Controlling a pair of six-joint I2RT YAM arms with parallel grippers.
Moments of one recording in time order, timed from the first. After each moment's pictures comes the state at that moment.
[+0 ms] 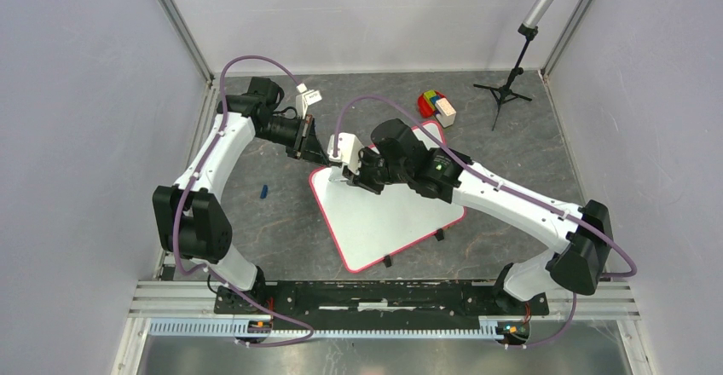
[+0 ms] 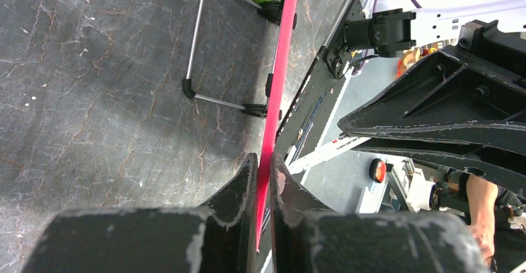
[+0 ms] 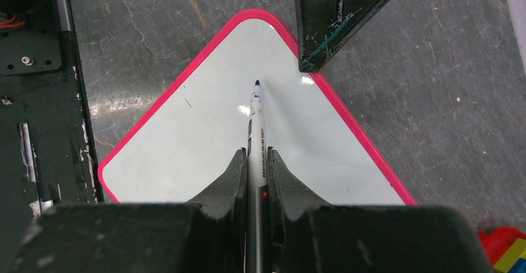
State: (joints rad) left arm -0.17 1.61 1.46 -1.11 1.00 0.24; right arm 0.97 1.46 1.34 -0.46 -0.22 -0.38
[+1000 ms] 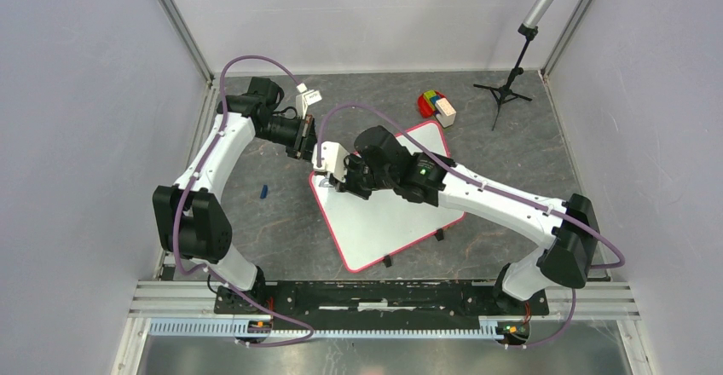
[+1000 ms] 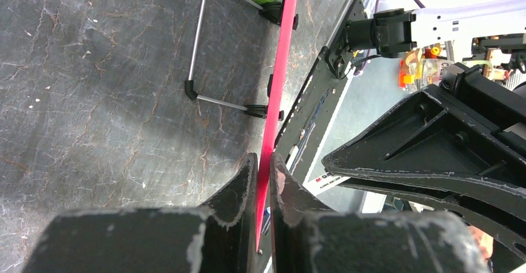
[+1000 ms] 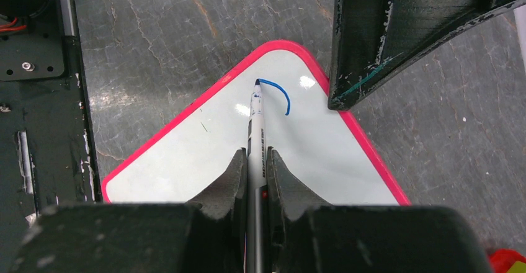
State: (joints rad) left arm -0.17 1.61 1.45 -1.10 1.00 0.25; right arm 1.03 1.53 1.38 -0.43 -0.18 -0.39
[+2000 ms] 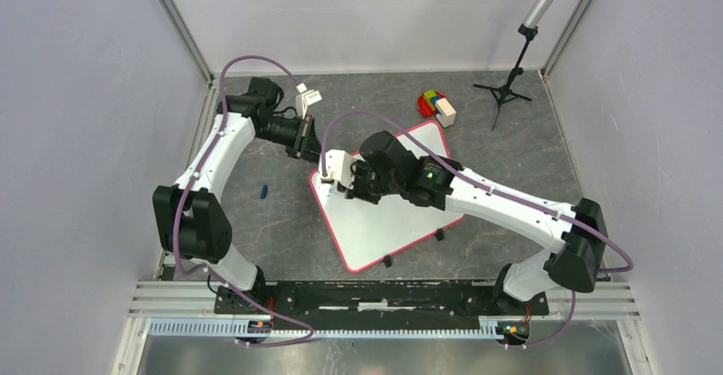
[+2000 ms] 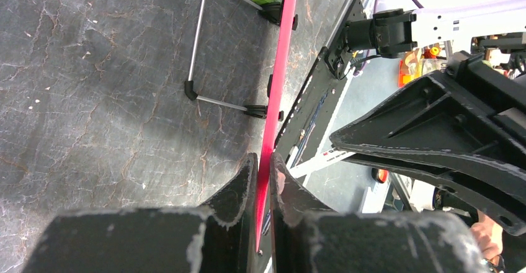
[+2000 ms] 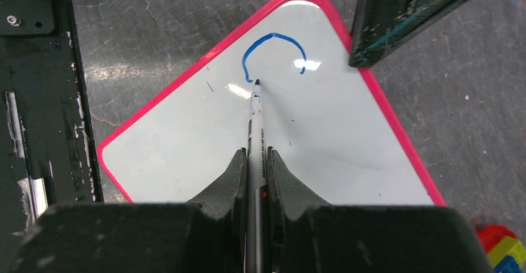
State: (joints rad) left arm -0.17 1.61 1.45 -1.10 1.00 0.25; right arm 1.04 1.48 1.33 -0.51 -0.15 -0.44
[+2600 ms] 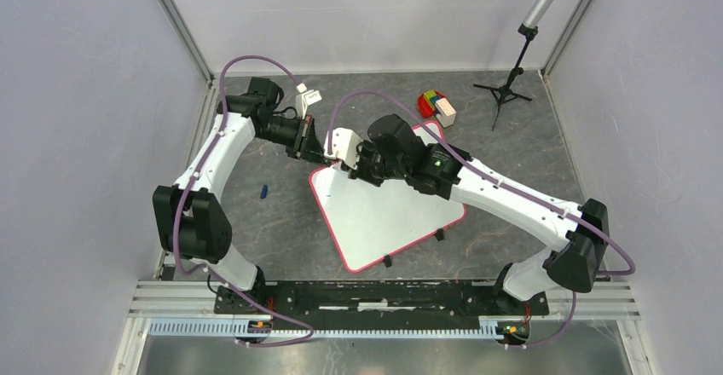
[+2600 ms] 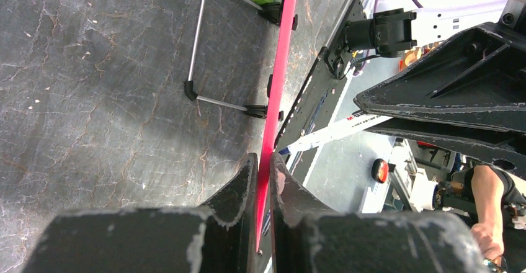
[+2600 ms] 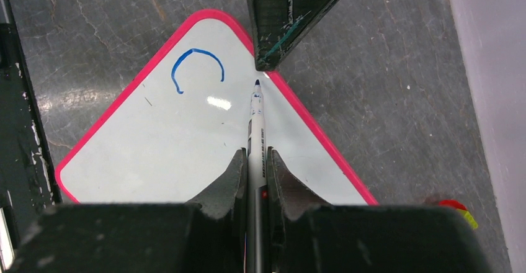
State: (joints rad) left arm -0.17 1.61 1.45 -1.10 1.00 0.25; right arm 0.98 1.49 1.41 -0.50 -0.10 -0.44
